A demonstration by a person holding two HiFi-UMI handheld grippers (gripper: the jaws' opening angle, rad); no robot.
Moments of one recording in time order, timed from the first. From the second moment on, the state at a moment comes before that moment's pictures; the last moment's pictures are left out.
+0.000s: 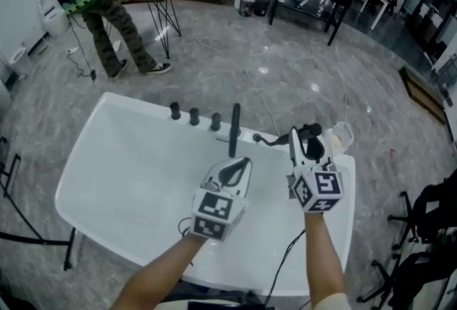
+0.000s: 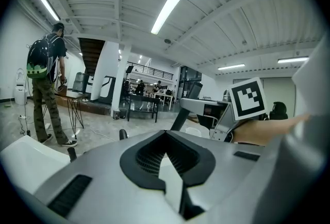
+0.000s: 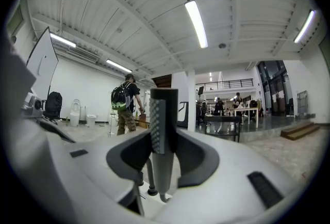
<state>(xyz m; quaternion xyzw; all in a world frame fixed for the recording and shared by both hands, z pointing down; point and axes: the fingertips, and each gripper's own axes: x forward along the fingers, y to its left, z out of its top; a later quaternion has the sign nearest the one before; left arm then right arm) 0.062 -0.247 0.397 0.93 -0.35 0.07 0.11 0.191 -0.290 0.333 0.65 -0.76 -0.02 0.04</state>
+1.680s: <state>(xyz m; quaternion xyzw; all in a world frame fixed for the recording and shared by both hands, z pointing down) 0.102 -0.285 0.477 0.92 -0.35 0.11 0.11 0.201 -0.361 0.506 0.65 -0.75 0.02 0.13</state>
